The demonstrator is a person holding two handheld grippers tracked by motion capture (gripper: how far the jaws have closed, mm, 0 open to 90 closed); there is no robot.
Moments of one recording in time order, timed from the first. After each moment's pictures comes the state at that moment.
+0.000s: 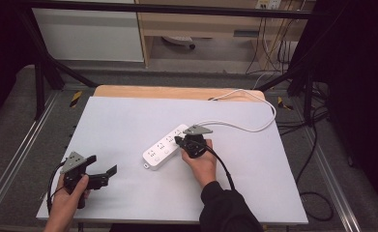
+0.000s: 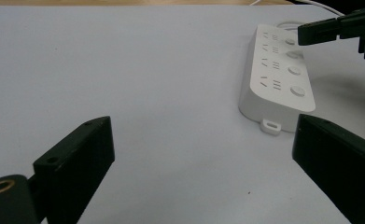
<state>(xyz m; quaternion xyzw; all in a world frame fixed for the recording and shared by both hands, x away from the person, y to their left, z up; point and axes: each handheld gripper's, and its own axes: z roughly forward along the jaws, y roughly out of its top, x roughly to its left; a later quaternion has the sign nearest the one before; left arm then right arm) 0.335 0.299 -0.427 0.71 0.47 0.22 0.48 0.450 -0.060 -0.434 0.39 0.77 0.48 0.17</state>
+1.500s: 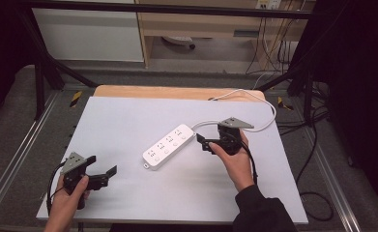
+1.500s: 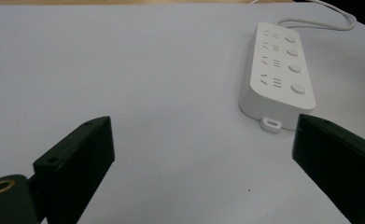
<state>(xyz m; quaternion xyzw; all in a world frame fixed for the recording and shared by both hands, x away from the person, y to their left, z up) 0.334 0.299 -0.427 0.71 0.47 0.22 0.48 0.428 -0.154 -0.381 0.44 0.72 0.50 0.20</state>
